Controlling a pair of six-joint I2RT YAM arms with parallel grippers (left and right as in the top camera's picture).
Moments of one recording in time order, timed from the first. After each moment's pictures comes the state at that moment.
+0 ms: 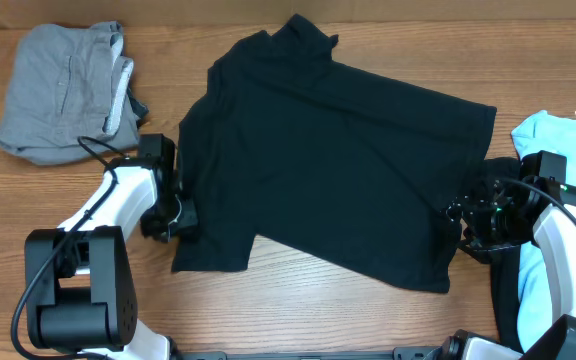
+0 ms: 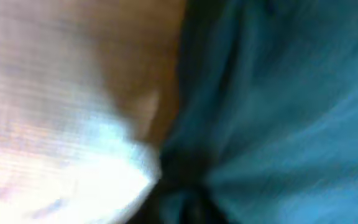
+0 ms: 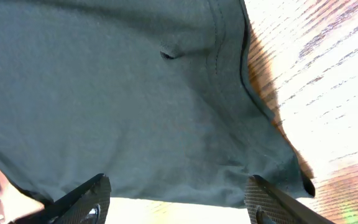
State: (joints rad) left arm 0.02 1.75 0.97 -0.88 0.02 -0.24; right arm -0.33 1.39 0.90 -1.05 -0.41 0.49
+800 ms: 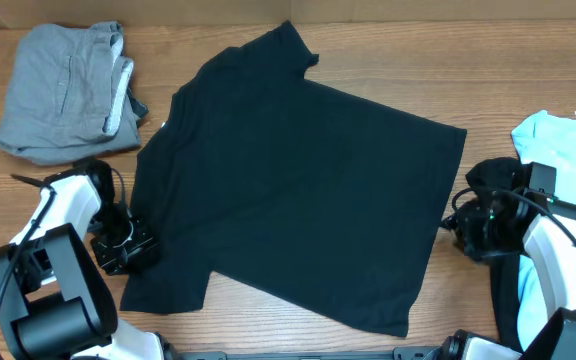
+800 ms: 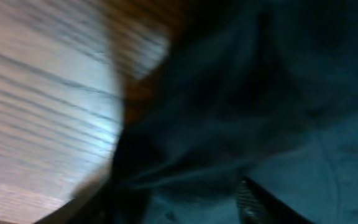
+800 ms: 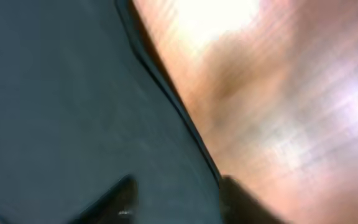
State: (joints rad) left arm 0.33 1.75 0.97 -1.07 0.03 -0.22; right arm -0.33 1.39 0.77 -0.79 -0.36 0.55
